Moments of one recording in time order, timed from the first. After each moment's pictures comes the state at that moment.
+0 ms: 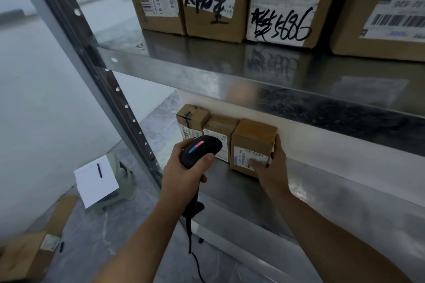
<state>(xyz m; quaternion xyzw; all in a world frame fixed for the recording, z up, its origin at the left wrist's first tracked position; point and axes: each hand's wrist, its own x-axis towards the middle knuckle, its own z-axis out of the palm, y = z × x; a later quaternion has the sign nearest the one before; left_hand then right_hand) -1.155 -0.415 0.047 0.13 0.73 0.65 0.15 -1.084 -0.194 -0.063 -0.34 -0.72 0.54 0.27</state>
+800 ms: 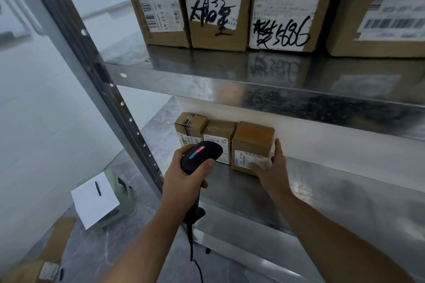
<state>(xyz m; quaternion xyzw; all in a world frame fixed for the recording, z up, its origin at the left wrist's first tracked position) -1.172 -0.435 0.055 0.18 0.73 0.63 0.17 -1.088 -0.213 -0.053 -0.39 -0.71 0.52 0.25</state>
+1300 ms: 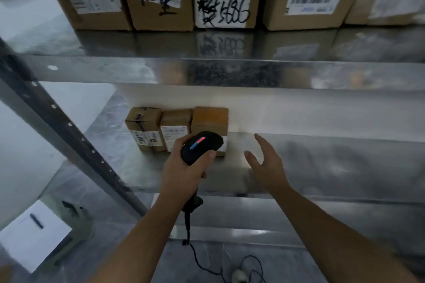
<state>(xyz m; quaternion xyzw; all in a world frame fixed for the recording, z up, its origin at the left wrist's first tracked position) -1.148 -0.406 0.046 0.29 0.69 0.60 0.28 -0.989 -0.244 -0.030 -0.44 -0.77 0.38 0.29</state>
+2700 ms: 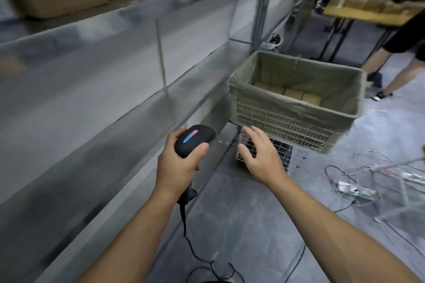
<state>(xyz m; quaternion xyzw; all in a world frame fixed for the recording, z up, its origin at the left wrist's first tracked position) -0.665 -0.289 0.056 0.61 0.45 0.39 0.52 -0.450 -0.351 -0.007 -0.77 -0.51 0.12 0.37</state>
